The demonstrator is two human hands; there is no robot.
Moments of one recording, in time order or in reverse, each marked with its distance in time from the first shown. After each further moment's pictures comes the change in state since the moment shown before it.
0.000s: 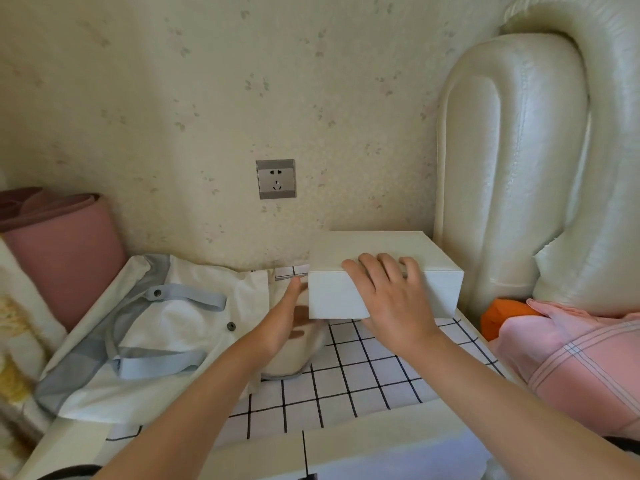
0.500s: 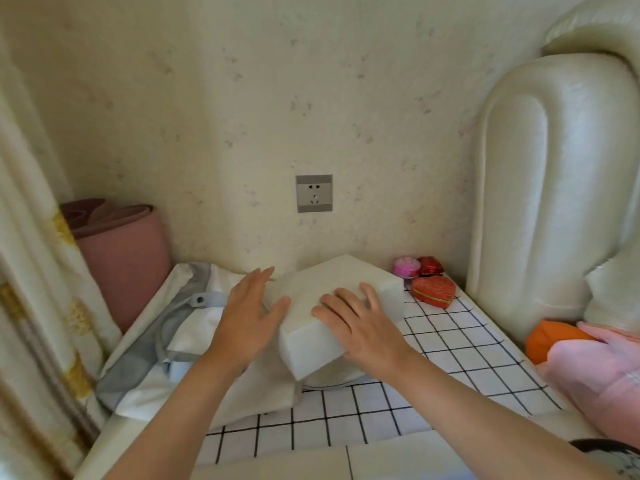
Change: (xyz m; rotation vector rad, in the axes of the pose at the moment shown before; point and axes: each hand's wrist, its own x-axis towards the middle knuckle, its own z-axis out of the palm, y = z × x) left_hand -0.040 0.000 -0.105 0.634 0.450 0.338; right_hand 0.027 -0.081 0.020 0.233 0.081 -0.336
